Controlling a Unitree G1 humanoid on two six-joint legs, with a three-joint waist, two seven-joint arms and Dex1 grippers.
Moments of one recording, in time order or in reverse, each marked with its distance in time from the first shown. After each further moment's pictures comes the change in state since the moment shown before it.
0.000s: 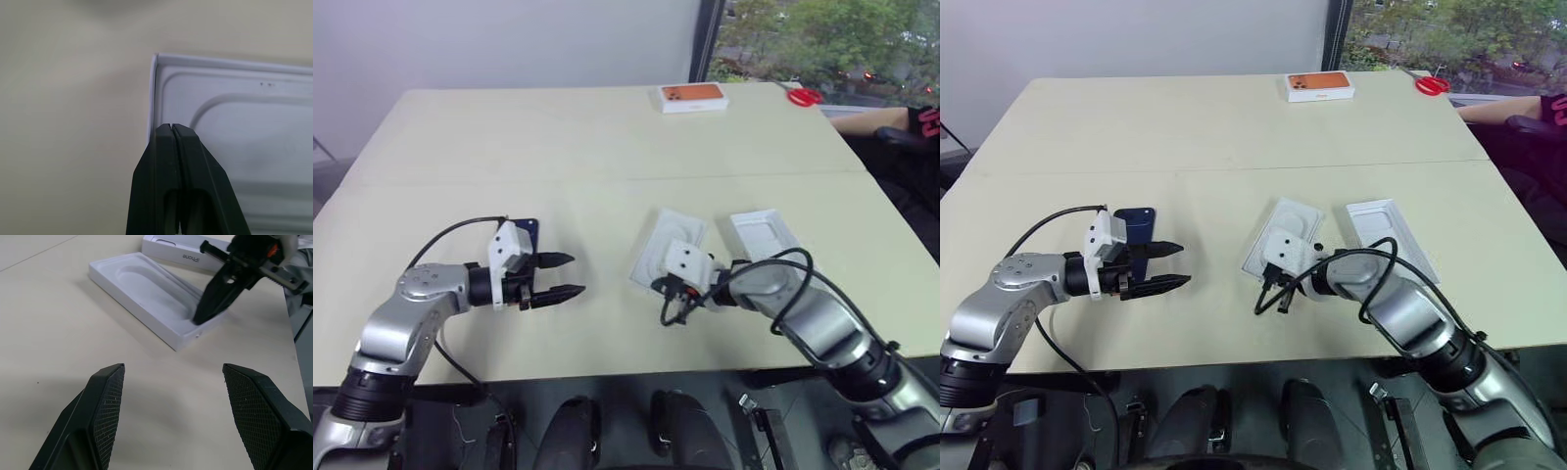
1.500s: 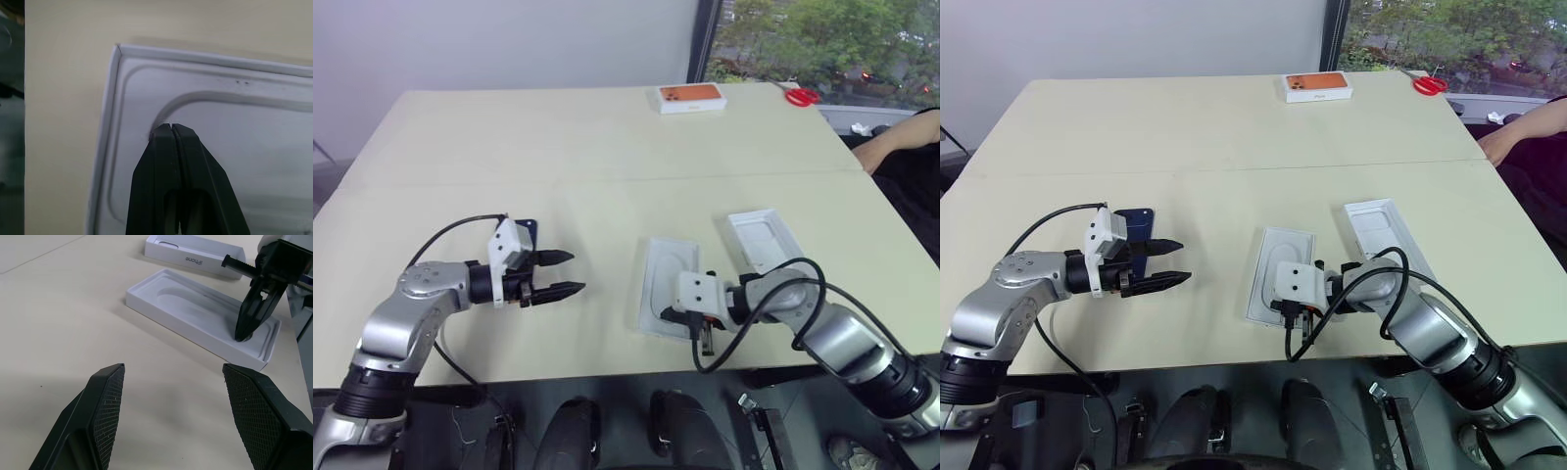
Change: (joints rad) left arm -0.016 -0.005 -0.003 0.017 -0.001 0.009 0.006; right arm 0.050 -0.098 0.028 0.036 -0.109 -0.236 0.205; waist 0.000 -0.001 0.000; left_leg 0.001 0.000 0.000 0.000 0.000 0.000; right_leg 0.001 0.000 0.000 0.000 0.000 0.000
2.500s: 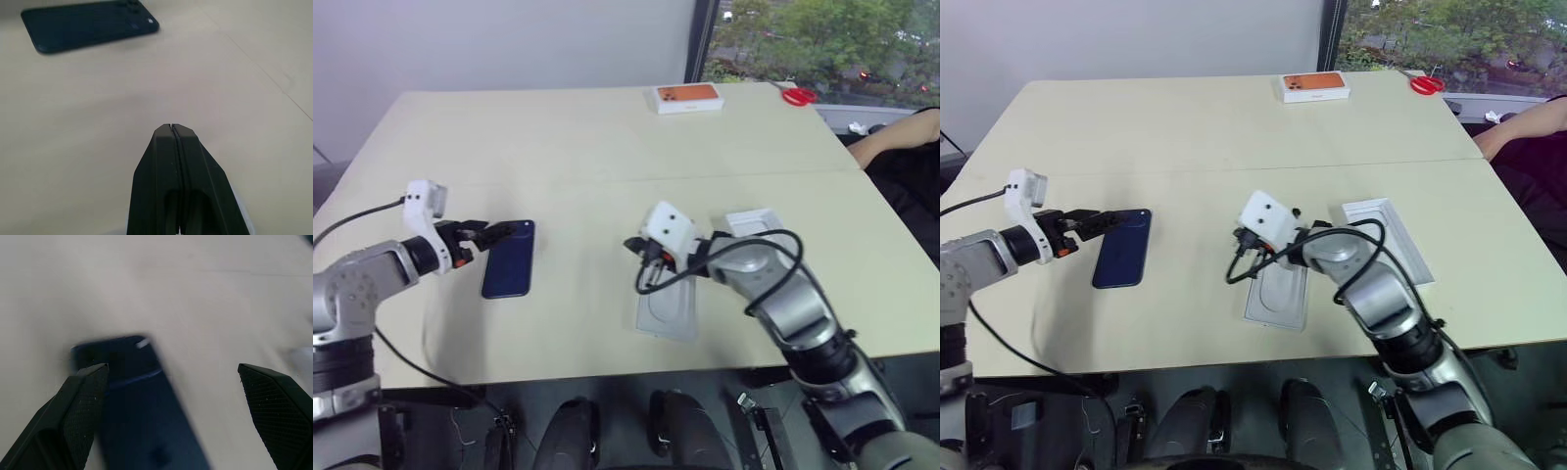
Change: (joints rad) left arm -0.196 0.033 0.385 0.267 -0.192 0.722 0.538; right arm -0.202 0.445 -0.057 0.113 -0.037 0.187 -0.348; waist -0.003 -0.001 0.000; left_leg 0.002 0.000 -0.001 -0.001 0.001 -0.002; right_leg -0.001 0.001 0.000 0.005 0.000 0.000
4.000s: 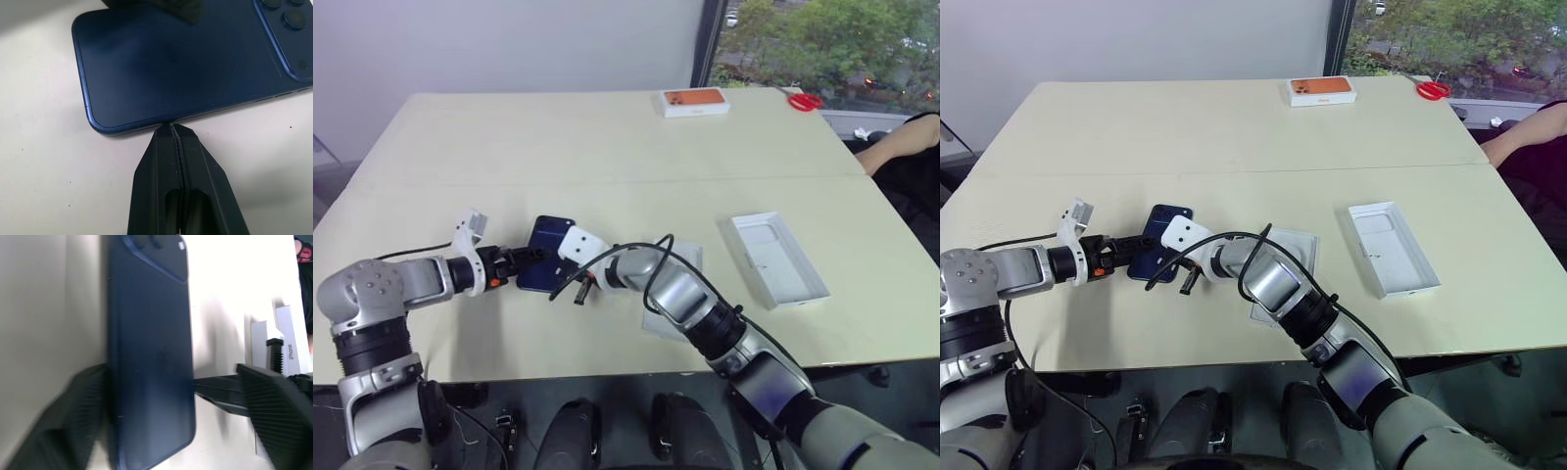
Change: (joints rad) left arm -0.079 -0.221 0.084 0.052 -0.099 0.370 0.120; right arm -0.162 0.328 0.185 0.495 -0.101 -0.044 -0.017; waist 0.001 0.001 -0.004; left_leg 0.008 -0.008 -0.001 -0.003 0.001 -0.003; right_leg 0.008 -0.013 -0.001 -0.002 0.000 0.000
